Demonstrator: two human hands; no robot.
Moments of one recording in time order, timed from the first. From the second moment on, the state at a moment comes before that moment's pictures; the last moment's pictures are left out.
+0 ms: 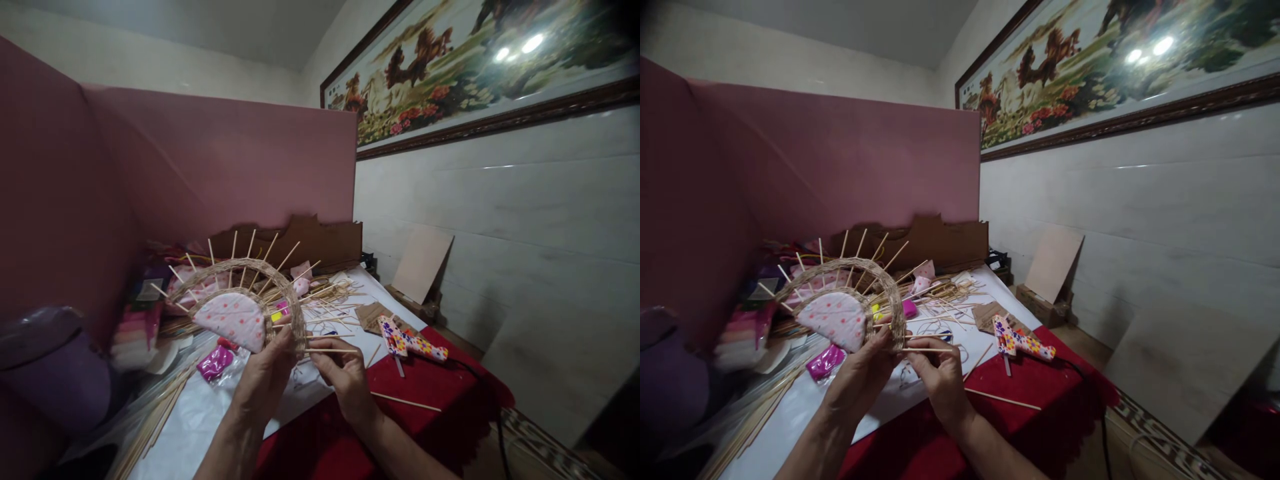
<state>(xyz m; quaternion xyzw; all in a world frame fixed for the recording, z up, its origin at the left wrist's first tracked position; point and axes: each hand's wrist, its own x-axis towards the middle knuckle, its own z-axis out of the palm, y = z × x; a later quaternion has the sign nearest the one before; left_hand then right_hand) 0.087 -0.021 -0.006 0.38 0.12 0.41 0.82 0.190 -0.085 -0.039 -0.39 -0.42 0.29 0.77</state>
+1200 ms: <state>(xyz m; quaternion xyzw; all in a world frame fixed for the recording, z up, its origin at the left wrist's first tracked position) 0.086 -0.017 -0.008 0.35 0.21 0.46 0.79 0.204 -0.137 -0.011 -0.51 -0.62 0.09 0.59</state>
